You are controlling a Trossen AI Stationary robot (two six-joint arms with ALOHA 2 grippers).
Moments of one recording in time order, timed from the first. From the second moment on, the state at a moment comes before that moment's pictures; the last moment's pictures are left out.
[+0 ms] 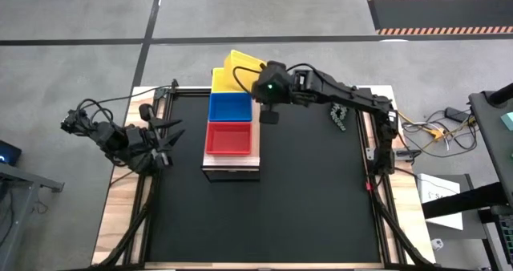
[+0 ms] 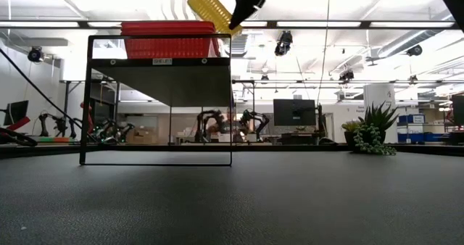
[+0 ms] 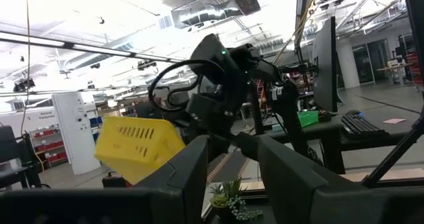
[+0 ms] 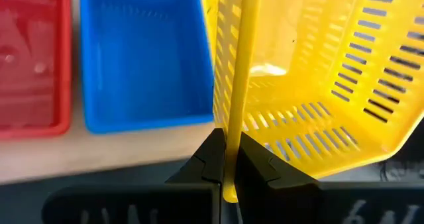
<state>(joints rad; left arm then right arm) -0.49 0.44 0.50 0.35 -0.74 0.53 -0.23 1.92 2.15 -1.02 0.31 -0.38</state>
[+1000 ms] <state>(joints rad) -0.49 0.44 0.50 0.35 -0.74 0.54 -0.36 2.01 2.04 -0.75 0.19 -0.54</state>
